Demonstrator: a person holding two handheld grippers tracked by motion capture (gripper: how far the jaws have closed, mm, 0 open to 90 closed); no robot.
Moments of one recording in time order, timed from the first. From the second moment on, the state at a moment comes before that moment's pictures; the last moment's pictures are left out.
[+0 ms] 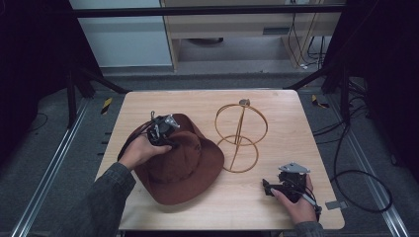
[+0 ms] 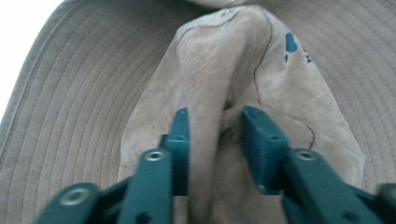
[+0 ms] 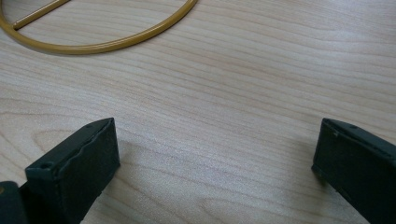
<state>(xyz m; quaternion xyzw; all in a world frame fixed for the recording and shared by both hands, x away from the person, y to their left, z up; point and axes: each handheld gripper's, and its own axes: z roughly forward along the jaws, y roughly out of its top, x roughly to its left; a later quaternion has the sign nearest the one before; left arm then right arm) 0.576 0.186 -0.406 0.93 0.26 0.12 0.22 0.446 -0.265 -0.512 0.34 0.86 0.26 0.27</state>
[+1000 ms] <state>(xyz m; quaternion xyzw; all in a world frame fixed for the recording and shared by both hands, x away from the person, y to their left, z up) 0.514 0.240 -0.324 0.91 0.26 0.17 0.29 0.446 -0.265 -0.512 0.34 0.86 0.26 0.27</state>
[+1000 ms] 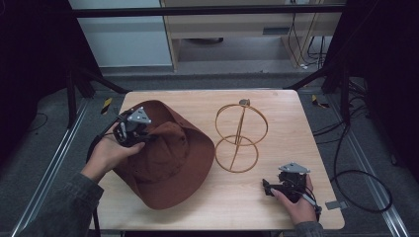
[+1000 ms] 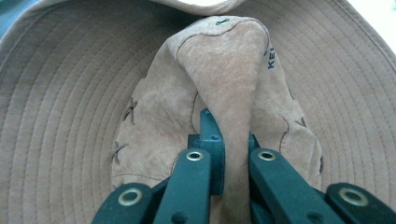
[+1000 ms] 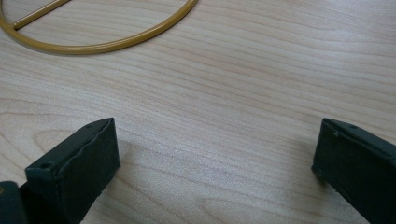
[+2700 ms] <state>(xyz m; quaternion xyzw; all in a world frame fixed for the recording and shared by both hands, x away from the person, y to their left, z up) 0.453 0.243 -0.228 0.88 0.18 0.20 0.39 0.446 -0.265 -0.512 0.34 0.86 0.25 0.27</state>
